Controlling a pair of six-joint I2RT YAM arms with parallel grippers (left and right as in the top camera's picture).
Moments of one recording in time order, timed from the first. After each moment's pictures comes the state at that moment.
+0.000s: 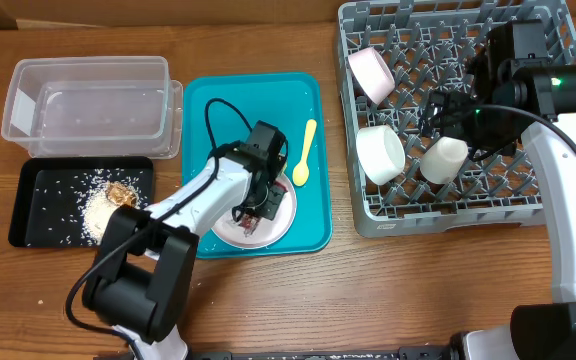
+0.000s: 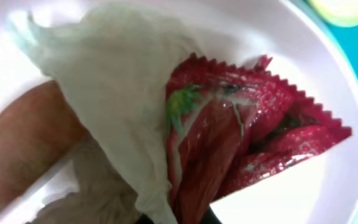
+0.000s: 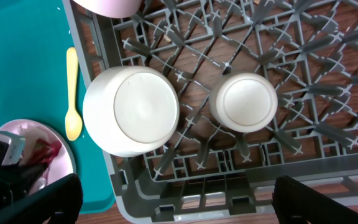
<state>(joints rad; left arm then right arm) -0.45 1.85 1.13 -0.73 0.00 -0.07 0.04 1.64 1.74 -1.34 -0.12 0.25</state>
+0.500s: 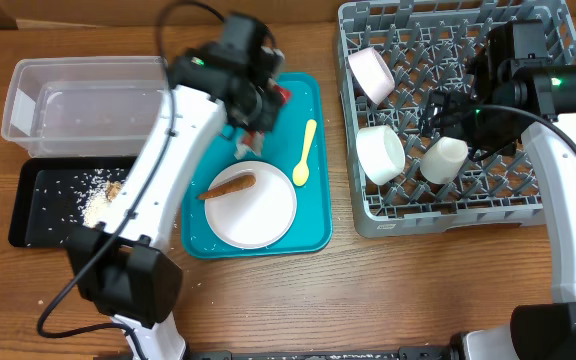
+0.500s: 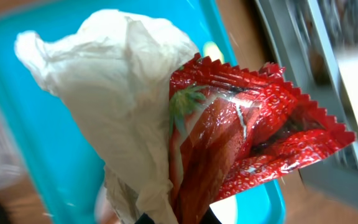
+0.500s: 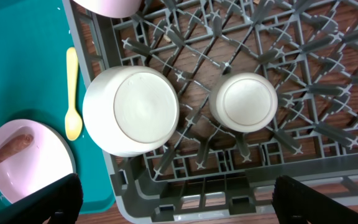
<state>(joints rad) -0.34 1.91 1.88 -1.16 0.10 -0.07 0.04 1.64 1.74 -1.34 -0.12 0.25</state>
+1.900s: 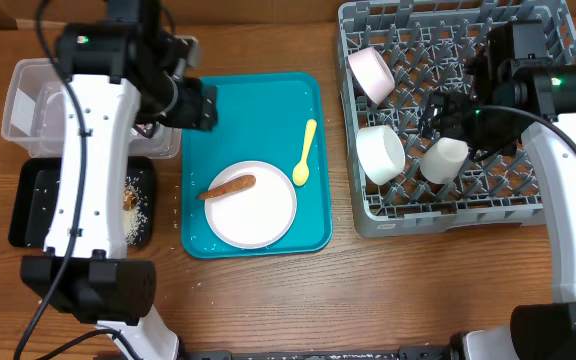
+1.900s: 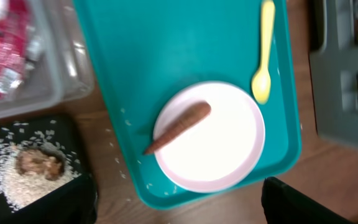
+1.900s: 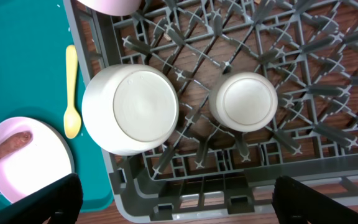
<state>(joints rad) -0.08 1.88 2.09 -1.54 0.17 0.05 0.04 1.64 1.74 -1.35 -0.12 0.24</state>
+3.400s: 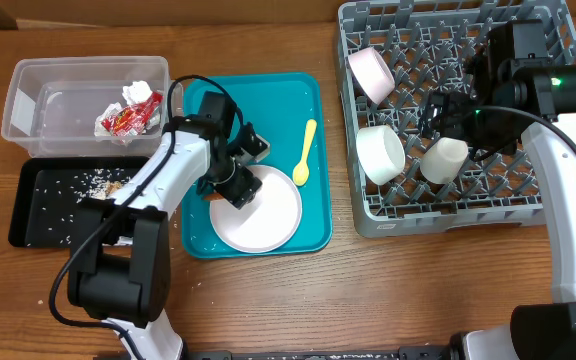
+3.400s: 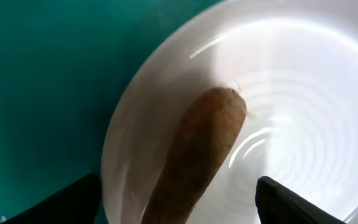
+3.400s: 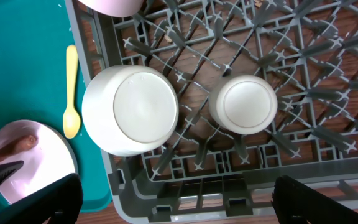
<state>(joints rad) -0.23 1.89 1.27 -0.85 0.14 0.49 0.04 1.64 1.74 -1.34 -0.12 0.23</state>
